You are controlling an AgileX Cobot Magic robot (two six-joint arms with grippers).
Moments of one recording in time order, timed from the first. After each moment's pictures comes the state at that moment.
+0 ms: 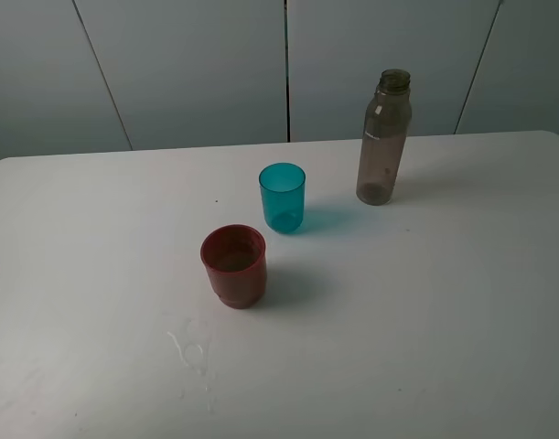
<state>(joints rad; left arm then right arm) -0.04 0.00 0.00 -0.34 0.33 0.14 0.07 0.00 -0.51 0.02 1.10 -0.05</state>
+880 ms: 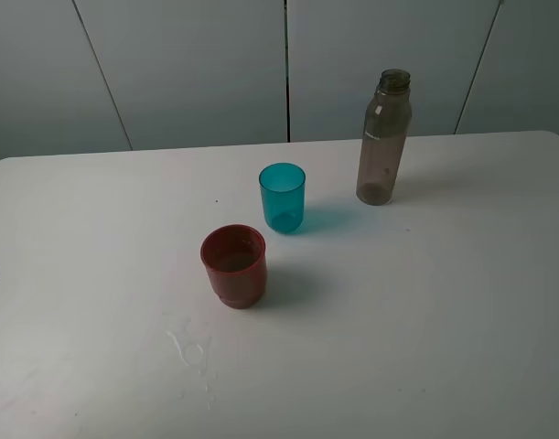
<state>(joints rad) -0.04 0.00 0.00 -0.34 0.33 0.14 -0.01 0.00 -0.51 0.09 1.10 -0.04</state>
